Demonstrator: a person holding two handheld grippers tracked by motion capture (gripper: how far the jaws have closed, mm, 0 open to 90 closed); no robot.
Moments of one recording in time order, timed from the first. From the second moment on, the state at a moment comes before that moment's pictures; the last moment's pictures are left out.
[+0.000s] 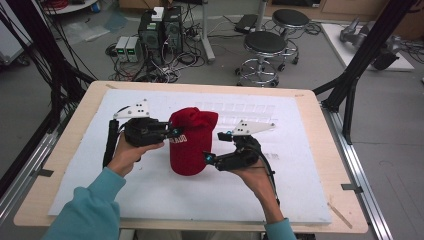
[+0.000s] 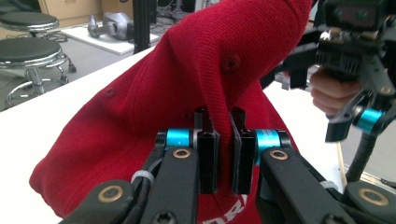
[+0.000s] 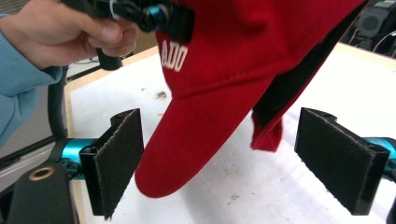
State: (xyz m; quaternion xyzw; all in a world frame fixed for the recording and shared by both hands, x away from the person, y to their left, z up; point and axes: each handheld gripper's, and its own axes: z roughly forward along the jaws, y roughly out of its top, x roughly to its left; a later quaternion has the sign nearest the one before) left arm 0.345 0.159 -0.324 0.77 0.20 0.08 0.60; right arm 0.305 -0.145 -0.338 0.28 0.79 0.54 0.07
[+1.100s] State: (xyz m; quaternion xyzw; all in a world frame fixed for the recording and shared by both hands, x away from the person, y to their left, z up) left arm 0.342 0.156 -0.314 0.75 0.18 0.08 0.63; right arm 0.315 -0.143 -0.344 0.26 0.78 0.56 -0.07
